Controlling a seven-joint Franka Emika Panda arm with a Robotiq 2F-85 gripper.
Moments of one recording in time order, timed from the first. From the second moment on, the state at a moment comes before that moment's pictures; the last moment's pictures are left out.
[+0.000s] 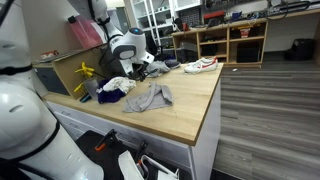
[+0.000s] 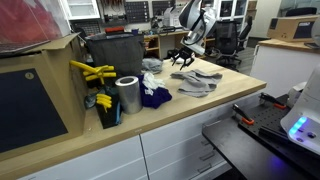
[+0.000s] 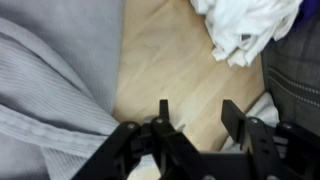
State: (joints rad) arm -0.22 0.36 0.44 -2.24 0.86 2.82 0.00
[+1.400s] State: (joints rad) arm -0.04 0.08 0.03 -2.67 0.10 2.56 -0.17
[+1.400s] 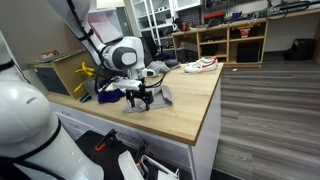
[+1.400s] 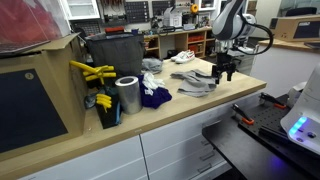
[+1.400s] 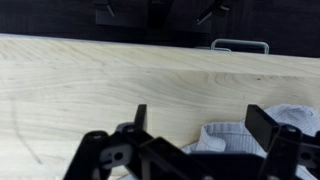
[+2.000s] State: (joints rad) arm -0.03 0.15 0.05 -2.70 0.11 2.79 -0.18
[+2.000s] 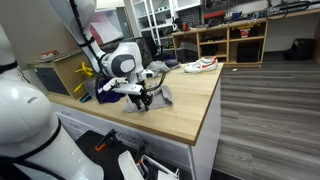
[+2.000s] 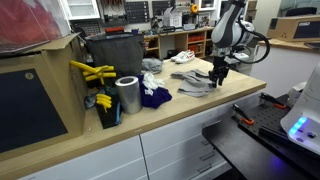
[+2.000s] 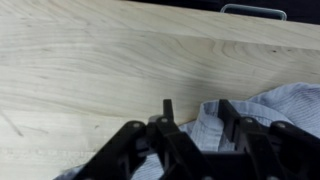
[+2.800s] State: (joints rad) arm -0.02 0.13 0.18 -2.73 0.21 2.83 -0.25
